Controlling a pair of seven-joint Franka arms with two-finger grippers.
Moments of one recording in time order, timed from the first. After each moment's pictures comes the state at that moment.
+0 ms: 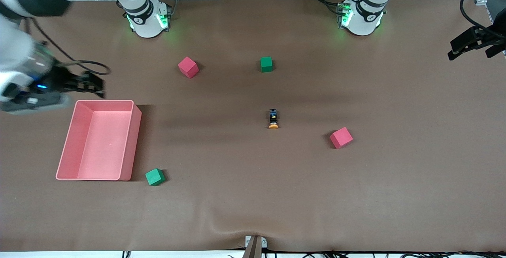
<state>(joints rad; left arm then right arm) 0.15 -0.10 -0.15 -1.58 0.00 1.46 -0.05 0.16 0.06 -0.11 -1.54 0.01 1.61 -0.06</state>
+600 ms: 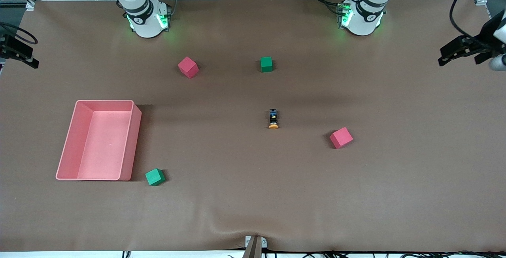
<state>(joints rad) 0.15 -0.09 -0.17 -1.65 -0.03 1.51 -0.05 -0.02 -0.05 -0.11 -1.53 0.01 1.46 -0.18</state>
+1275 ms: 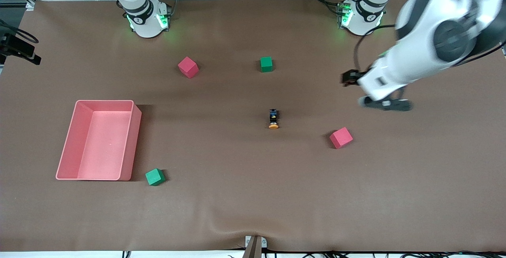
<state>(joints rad) 0.01 0.22 -0.45 -1.63 -0.06 1.60 -0.30 -0.02 -0.05 -0.10 -1.52 0.02 1.40 -0.06</state>
